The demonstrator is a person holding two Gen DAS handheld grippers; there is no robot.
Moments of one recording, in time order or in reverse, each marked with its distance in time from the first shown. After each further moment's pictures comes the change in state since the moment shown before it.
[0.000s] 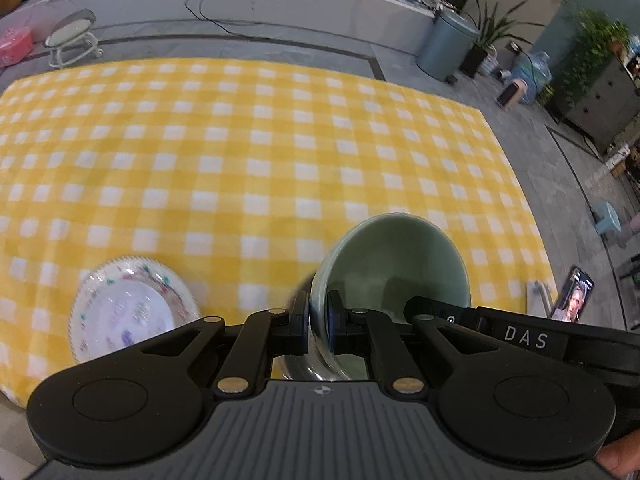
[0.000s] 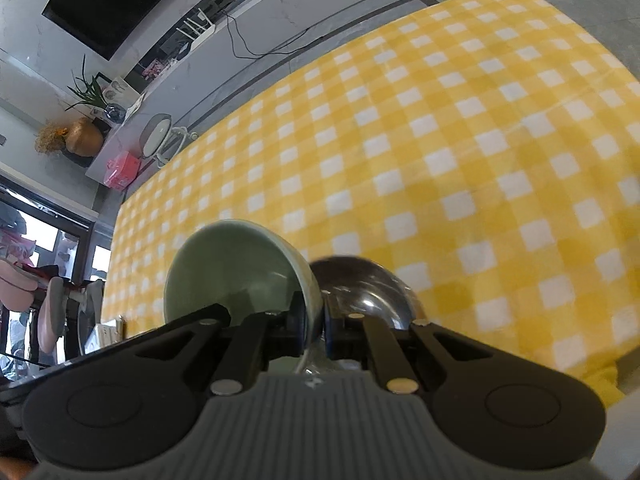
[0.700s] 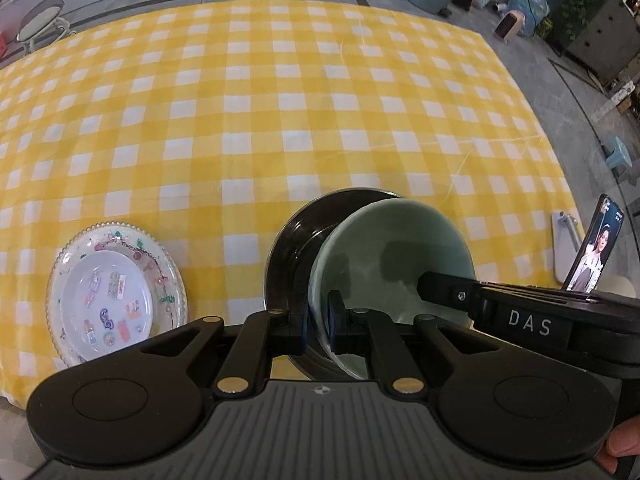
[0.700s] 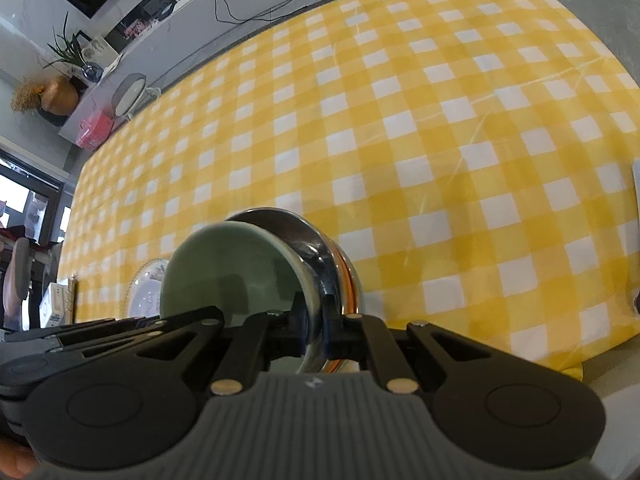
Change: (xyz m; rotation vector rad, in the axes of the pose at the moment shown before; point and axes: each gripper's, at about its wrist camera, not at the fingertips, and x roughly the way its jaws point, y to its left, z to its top) left arm 0.047 -0.007 -0.014 0.103 0.166 0.039; right arm 0.031 -0.025 -0.007 -0.079 0.092 -0.094
